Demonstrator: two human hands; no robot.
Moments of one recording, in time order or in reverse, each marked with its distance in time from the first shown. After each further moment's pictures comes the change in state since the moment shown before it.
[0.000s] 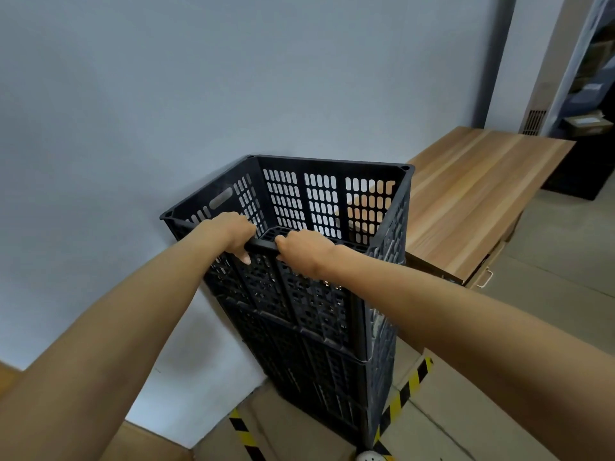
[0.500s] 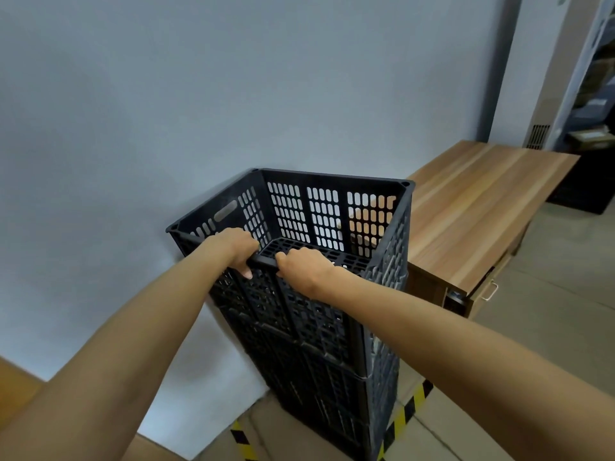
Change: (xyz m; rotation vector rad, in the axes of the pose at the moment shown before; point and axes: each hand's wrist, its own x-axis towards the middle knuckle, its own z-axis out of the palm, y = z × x) left_hand -0.017 0.005 0.008 0.040 -0.022 0.002; right_hand -0.007 -0.017 0.011 -0.047 0.034 0.000
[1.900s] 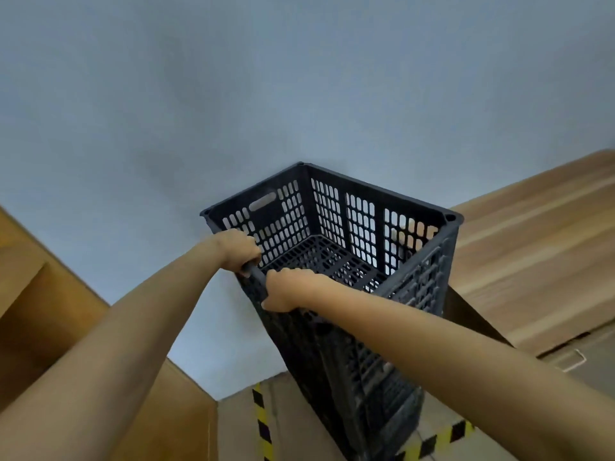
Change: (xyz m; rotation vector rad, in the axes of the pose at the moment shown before) left_hand 0.001 0.007 -0.013 0.099 -0.137 -0.039; right_hand 0.015 0.028 -0.025 0.231 -0.441 -0.208
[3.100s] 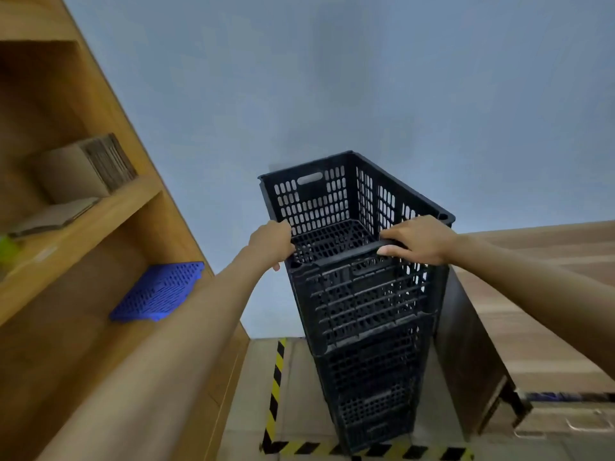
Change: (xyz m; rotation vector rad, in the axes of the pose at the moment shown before) left_hand -0.095 0.168 -0.113 -0.949 0.124 -0.827; right_hand -0.092 0.260 -0.025 -0.442 0.485 -0.613
